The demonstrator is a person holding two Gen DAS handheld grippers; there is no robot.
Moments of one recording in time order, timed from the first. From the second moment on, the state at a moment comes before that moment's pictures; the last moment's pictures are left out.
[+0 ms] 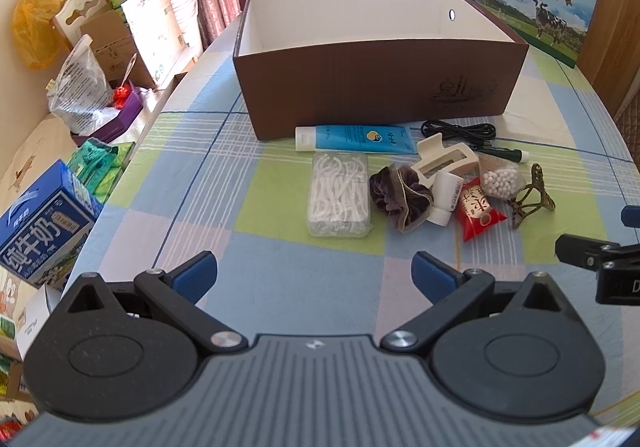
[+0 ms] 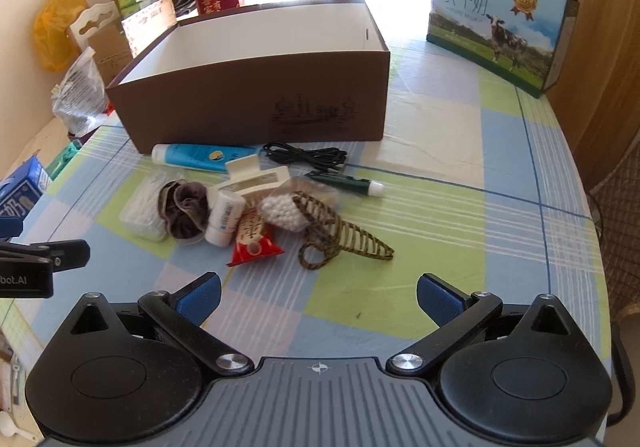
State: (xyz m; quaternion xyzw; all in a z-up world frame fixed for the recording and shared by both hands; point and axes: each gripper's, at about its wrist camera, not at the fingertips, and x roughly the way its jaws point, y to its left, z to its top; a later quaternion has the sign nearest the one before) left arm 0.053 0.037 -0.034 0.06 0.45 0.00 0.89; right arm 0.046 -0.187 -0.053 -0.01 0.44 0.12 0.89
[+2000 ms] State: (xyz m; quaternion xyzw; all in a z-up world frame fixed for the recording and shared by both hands) left arm 0.138 0.036 -0.084 0.09 0.48 -0.10 0.87; right arm 0.099 -0.222 -0.098 0.08 0.41 -0.04 0.91
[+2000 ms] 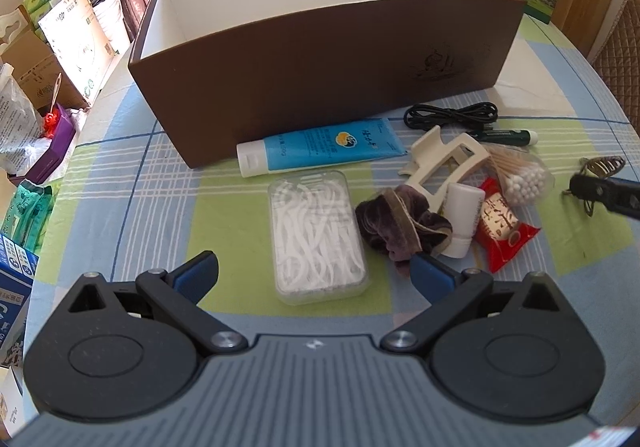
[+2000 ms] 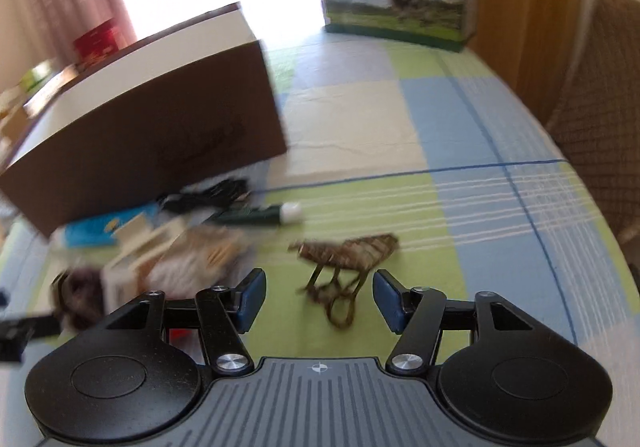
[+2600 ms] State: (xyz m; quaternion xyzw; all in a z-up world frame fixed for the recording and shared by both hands) left arm 0.142 0.036 -0.089 0.09 0.49 -0.10 0.86; right arm 0.089 -0.269 -0.104 0.05 0.44 0.00 0.90
